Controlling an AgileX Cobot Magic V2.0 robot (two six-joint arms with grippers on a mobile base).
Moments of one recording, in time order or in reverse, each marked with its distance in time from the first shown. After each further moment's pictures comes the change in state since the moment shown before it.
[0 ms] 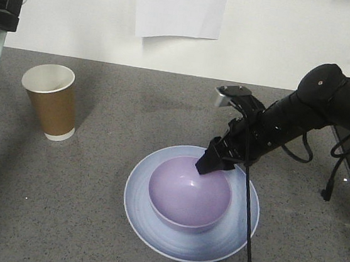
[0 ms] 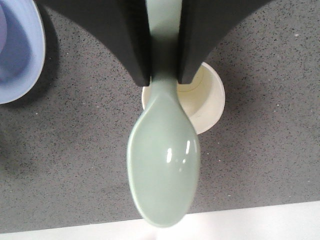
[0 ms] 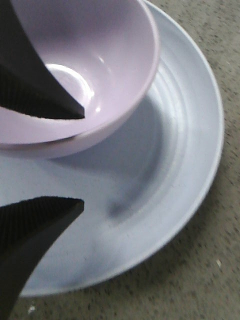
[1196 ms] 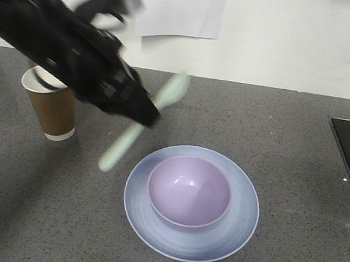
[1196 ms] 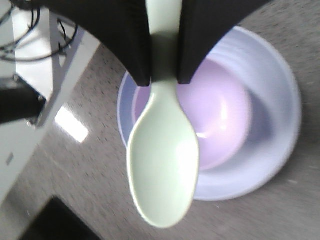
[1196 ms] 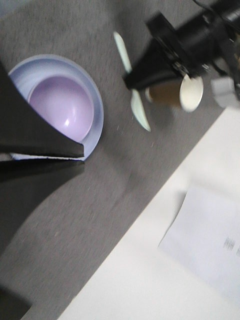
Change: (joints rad) left arm -0.456 0.148 0.000 -0.307 0.194 0.173; right arm 0.000 -0.874 -0.262 -0.332 0.251 0.267
